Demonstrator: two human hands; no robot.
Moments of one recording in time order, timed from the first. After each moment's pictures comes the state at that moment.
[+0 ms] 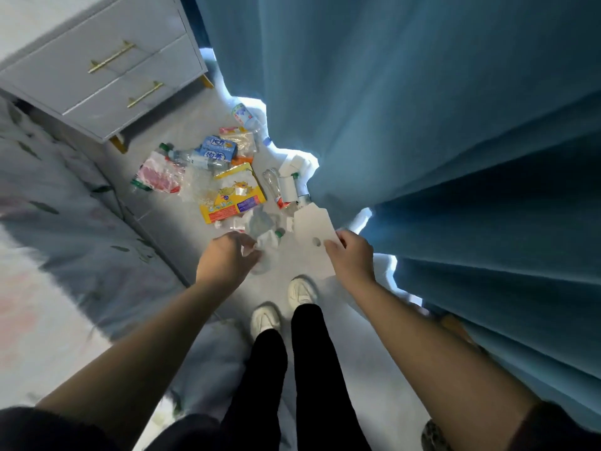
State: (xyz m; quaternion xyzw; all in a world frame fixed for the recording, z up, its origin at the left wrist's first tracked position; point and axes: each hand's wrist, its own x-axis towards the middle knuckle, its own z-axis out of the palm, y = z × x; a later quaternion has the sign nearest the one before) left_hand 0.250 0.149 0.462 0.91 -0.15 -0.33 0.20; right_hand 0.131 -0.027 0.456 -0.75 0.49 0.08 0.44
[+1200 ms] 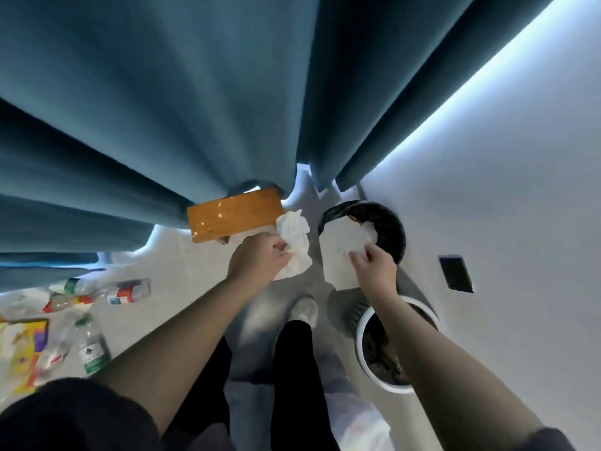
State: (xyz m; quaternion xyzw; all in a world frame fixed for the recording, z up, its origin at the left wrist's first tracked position) left_hand -0.469 -0.076 0.503 0.63 -0.65 -0.43 -0.02; right_hand -0.672 -0.009 0.477 -0.29 0.85 -0.19 0.41
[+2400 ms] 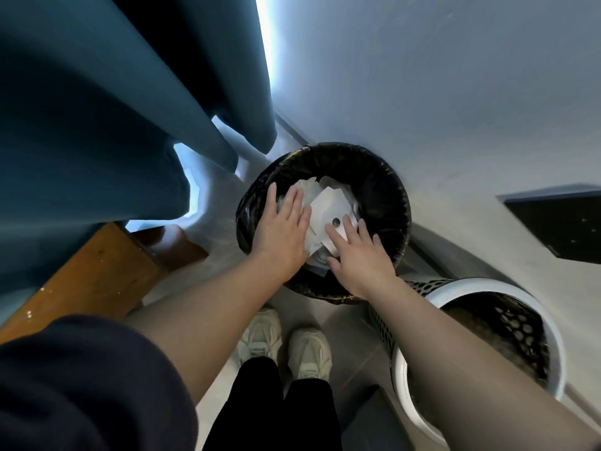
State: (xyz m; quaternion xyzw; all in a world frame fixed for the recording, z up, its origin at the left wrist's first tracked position) left_hand -0.693 -0.126 0.135 0.13 -0.92 0.08 -0.37; right_hand -0.791 0.000 0.120 -0.44 0.79 0.13 0.42
